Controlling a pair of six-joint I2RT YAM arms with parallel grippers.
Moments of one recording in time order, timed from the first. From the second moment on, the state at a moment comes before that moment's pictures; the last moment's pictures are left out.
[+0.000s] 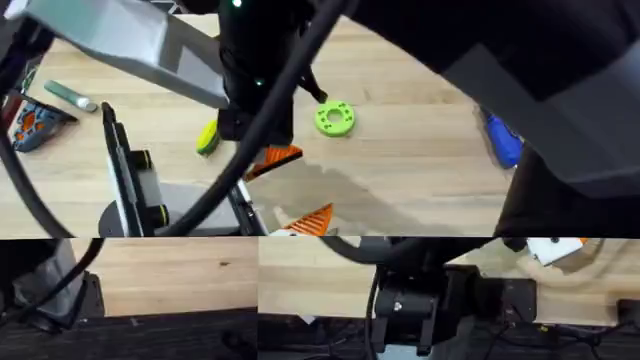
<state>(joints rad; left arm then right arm) -0.01 0.01 0.01 -0.11 1.08 0.06 1.03 2.12 2.43 -1.63 -0.13 -0.53</state>
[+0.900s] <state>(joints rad) -0.01 0.01 0.01 -0.11 1.08 0.06 1.03 2.12 2.43 -1.63 -0.13 -0.54</state>
